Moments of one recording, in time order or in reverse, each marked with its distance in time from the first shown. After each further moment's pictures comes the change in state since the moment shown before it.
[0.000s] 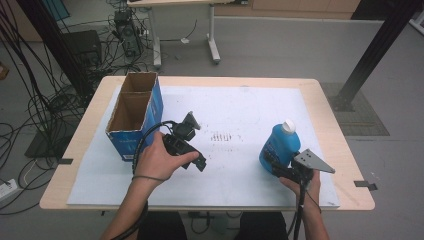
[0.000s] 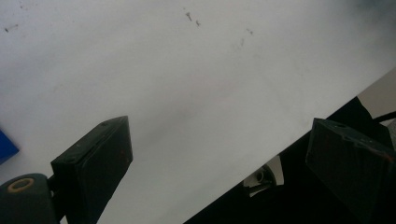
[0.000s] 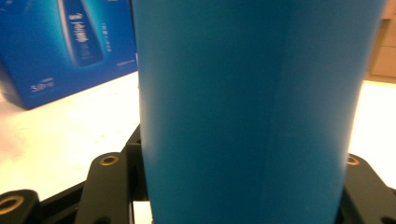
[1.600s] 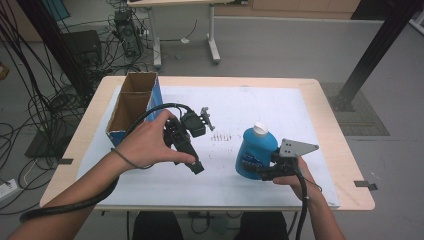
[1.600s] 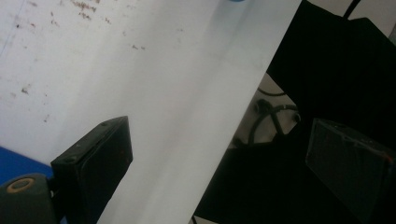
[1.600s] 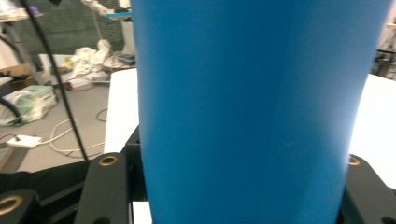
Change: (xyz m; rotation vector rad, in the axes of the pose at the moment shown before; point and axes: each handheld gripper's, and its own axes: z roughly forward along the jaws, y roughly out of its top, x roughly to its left) left arm -0.043 0.021 -0.065 0.080 -0.005 0.559; right arm -0.061 0.049 0.060 0.074 0.615 -0.093
